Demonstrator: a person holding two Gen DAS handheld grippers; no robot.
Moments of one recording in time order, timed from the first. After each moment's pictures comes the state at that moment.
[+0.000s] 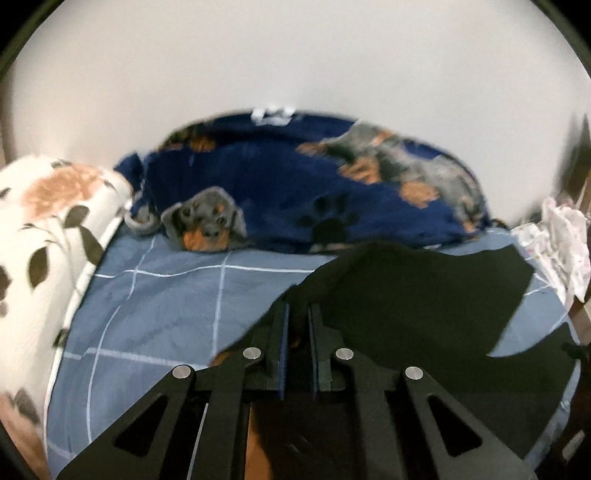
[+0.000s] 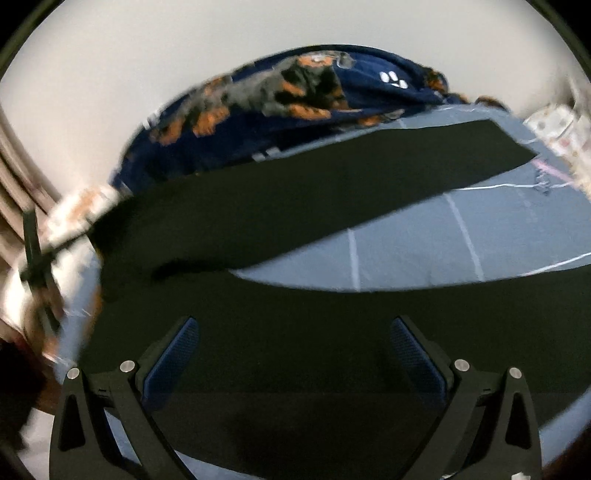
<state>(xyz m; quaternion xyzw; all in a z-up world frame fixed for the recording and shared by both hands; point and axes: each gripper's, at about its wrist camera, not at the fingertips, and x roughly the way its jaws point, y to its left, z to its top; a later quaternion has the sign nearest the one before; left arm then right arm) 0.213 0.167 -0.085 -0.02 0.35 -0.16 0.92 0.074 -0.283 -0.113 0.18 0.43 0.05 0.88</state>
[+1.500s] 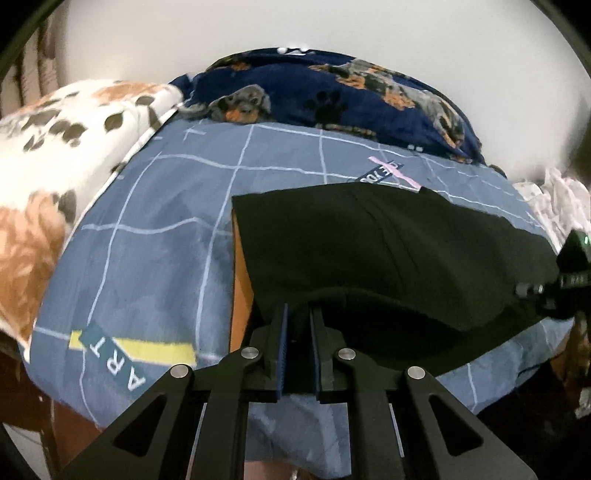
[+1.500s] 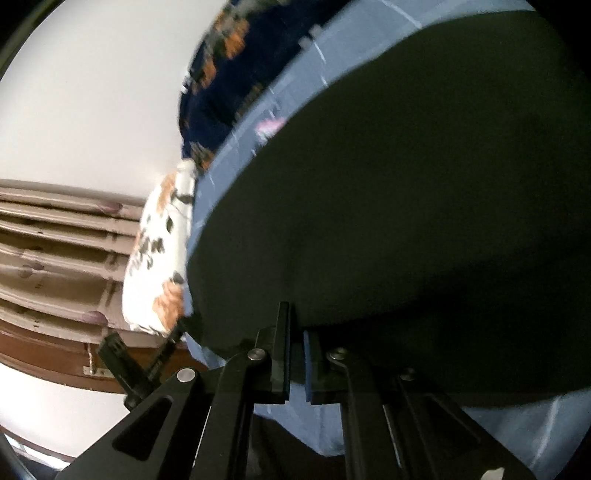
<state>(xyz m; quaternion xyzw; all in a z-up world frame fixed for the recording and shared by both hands) 0.020 0.188 -0.135 -0.03 0.45 -0.11 0.89 0.049 -0.230 -0.195 0.40 0.53 0.21 0.72</state>
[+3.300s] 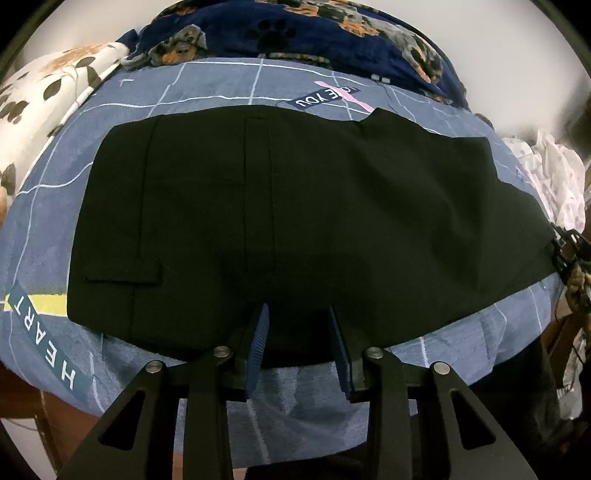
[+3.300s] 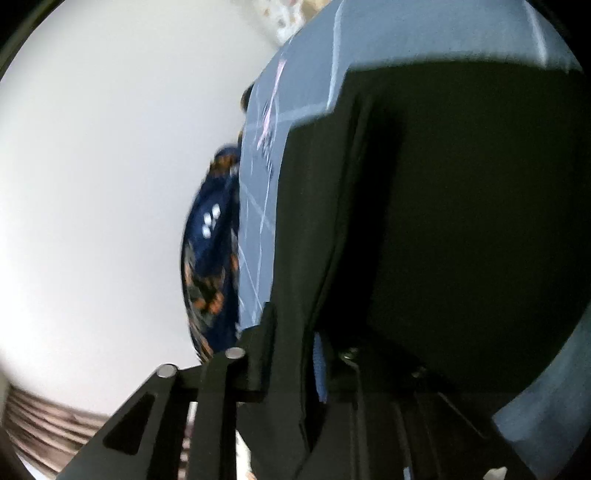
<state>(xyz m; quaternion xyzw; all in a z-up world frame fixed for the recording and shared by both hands) 0.021 0.105 -0.168 -0.02 0.54 -0.14 0.83 -0.046 -0.610 -0.245 0.68 0.24 -0.01 0.70</state>
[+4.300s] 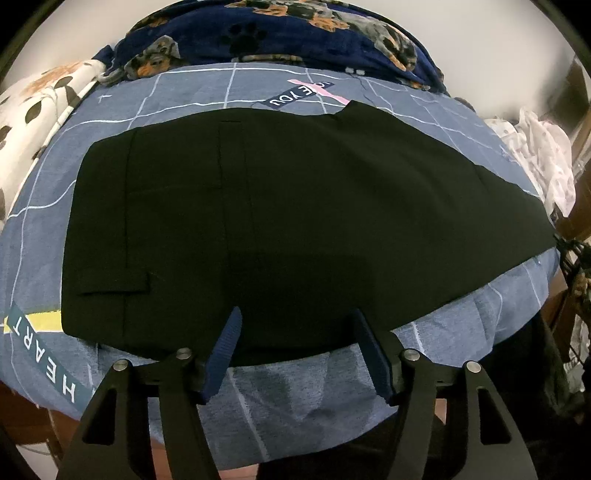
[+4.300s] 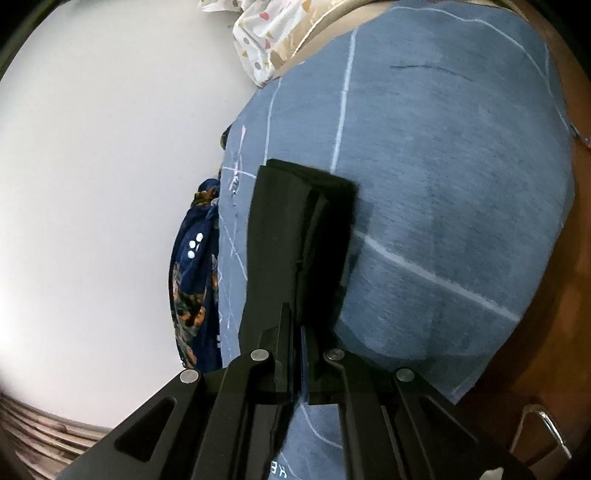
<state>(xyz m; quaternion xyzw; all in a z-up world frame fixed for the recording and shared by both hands) 0.015 0.096 -0.168 0.01 0.53 -0.18 0.83 -0.132 -0.638 -0.248 0.67 0.23 -0.06 0.71</state>
